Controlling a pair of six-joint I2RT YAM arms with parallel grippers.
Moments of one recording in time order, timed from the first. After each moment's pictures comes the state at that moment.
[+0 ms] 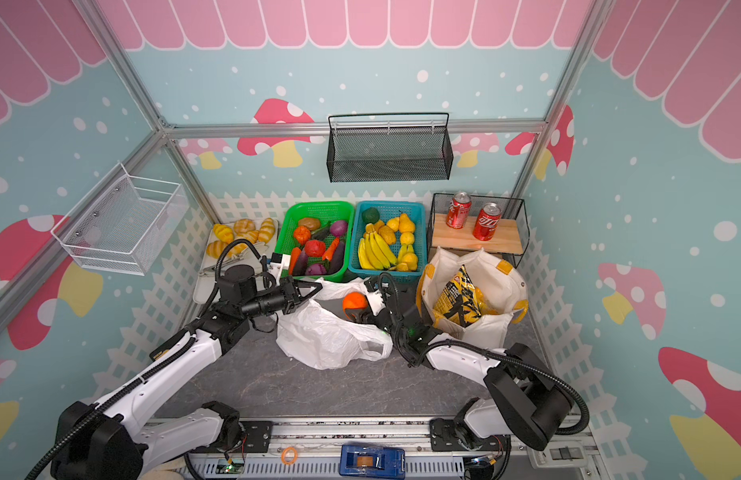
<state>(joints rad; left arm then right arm) -0.34 1.13 0.76 0.03 0.68 -1.01 0.72 1.38 0.57 0.49 -0.21 0.17</state>
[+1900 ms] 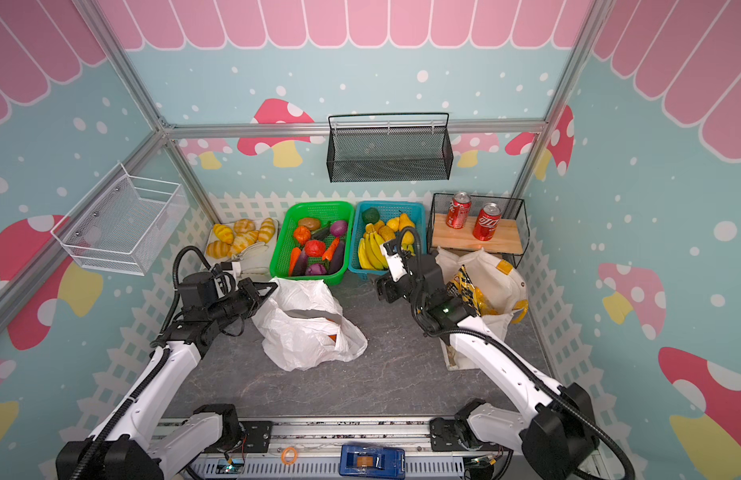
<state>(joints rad) 0.05 1.01 0.69 -0.18 0.65 -0.89 0.54 1.26 1.04 -0.16 -0.04 -0.02</state>
